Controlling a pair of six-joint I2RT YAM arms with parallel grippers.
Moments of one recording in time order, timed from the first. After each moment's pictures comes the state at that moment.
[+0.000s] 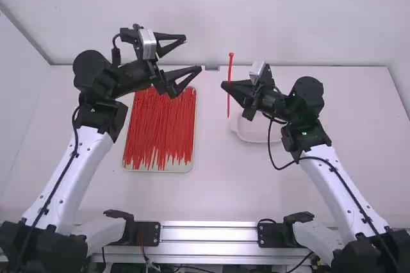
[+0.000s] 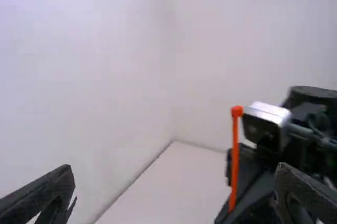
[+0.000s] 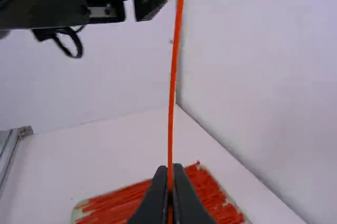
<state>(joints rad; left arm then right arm) -0.15 1.26 1.21 0.37 0.99 -0.24 0.25 1.20 0.91 0.35 -0.95 0.02</state>
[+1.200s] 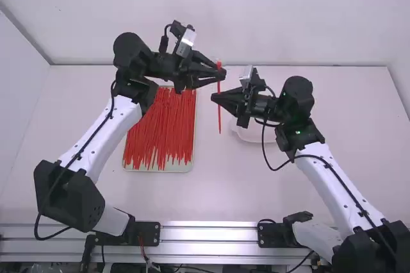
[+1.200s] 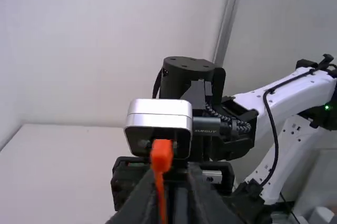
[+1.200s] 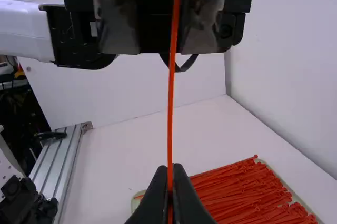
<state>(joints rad) -0.27 1.56 1.38 0.61 1.44 -0.54 0.30 1.23 0.91 0.30 -1.06 0.10</state>
